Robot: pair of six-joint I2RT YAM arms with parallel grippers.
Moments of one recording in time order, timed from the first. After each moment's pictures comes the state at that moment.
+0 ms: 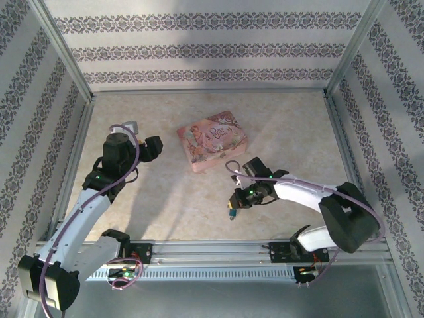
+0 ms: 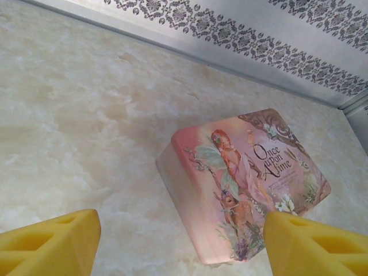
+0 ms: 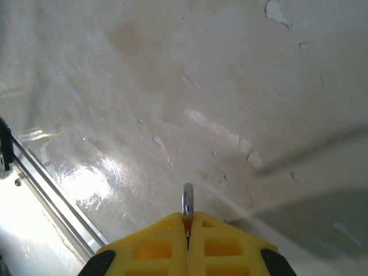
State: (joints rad) left arm -0.23 0.92 0.78 -0.31 0.03 -0.47; right arm 0.59 1.42 0.61 -0.42 -0.60 0.40
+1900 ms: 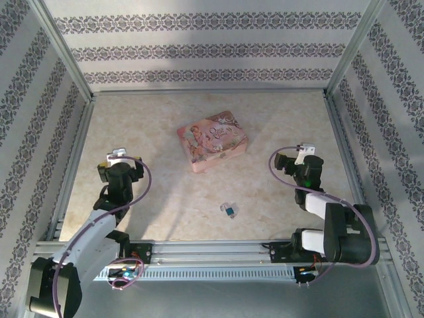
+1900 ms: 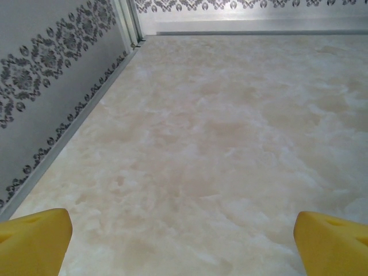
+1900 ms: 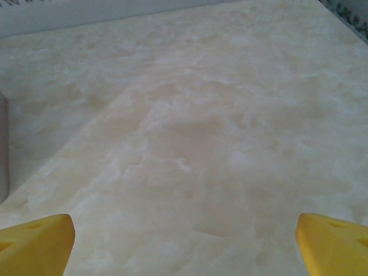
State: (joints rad) left arm -0.17 0.84 0.29 0.11 -0.52 -0.09; right arm -0.09 1.28 0.26 0.62 -0.09 0.11
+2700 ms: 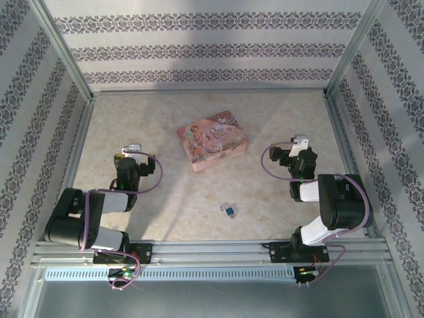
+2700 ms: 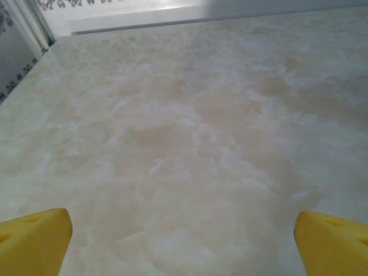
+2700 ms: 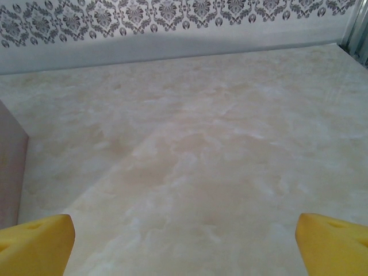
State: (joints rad) left arm -0.10 1.44 0.27 0.80 -0.24 0.02; right arm -0.05 1.55 0.32 0.93 -0.08 0.10
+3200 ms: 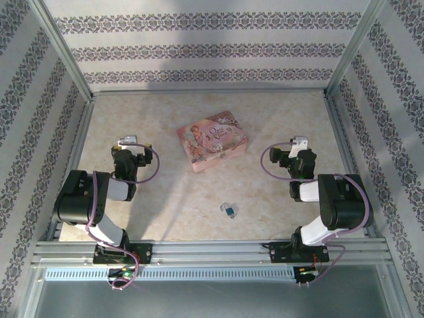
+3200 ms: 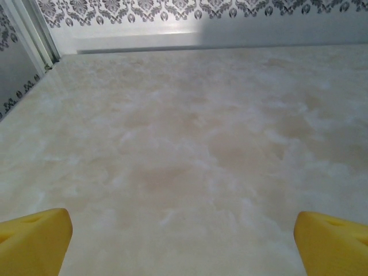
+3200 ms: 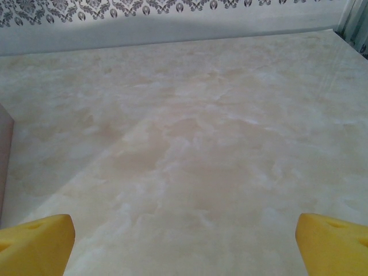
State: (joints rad) left arm -0.02 1.61 0.37 0.93 -0.17 0.00; right arm -0.04 1.55 0.32 0.89 -0.06 0.08
